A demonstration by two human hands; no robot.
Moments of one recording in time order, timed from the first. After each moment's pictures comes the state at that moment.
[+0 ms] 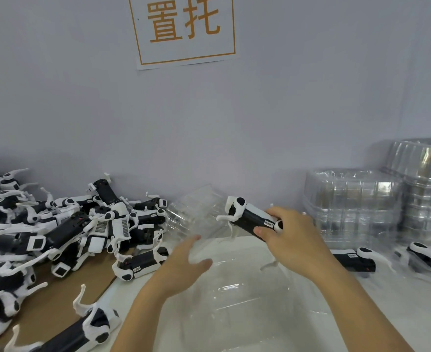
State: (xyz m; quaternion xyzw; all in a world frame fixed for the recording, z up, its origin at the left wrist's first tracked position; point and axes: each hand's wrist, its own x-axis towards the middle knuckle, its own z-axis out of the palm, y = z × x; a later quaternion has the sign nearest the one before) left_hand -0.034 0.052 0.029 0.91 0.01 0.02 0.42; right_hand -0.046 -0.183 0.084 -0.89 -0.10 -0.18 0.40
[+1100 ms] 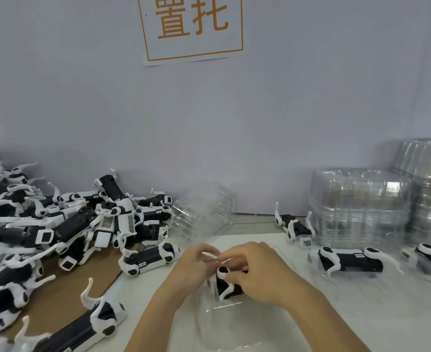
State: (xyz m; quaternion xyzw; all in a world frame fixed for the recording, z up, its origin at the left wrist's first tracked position) left_hand -0.031 0.041 0.011 0.82 0.00 0.01 0.57; right_hand -0.050 -0.137 0.045 -0.90 -0.22 0.00 0.37
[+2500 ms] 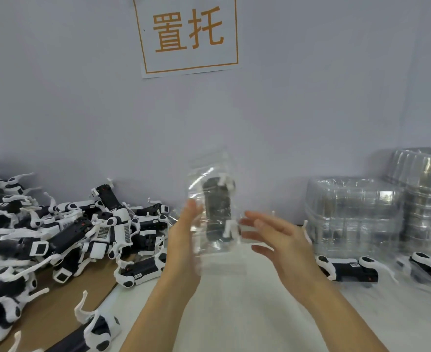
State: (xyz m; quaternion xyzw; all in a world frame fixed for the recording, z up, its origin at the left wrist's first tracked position) left_hand -0.060 0.005 0.087 0.56 -0.06 0.12 0.81; right_hand -0.047 -0.164 0.073 -0.61 -0.15 -0.06 0.77
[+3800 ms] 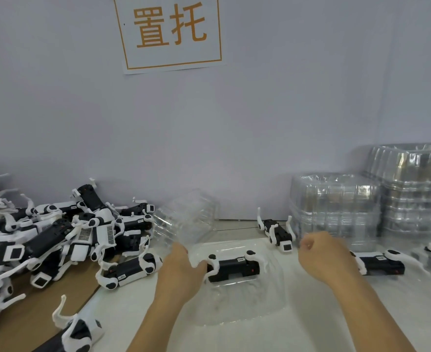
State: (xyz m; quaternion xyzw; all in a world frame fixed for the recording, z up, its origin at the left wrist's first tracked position) left_hand -0.031 0.011 0.027 0.92 0.11 0.13 0.34; right_hand -0.035 -0.251 0.056 -0.95 0.11 -0.10 0.28
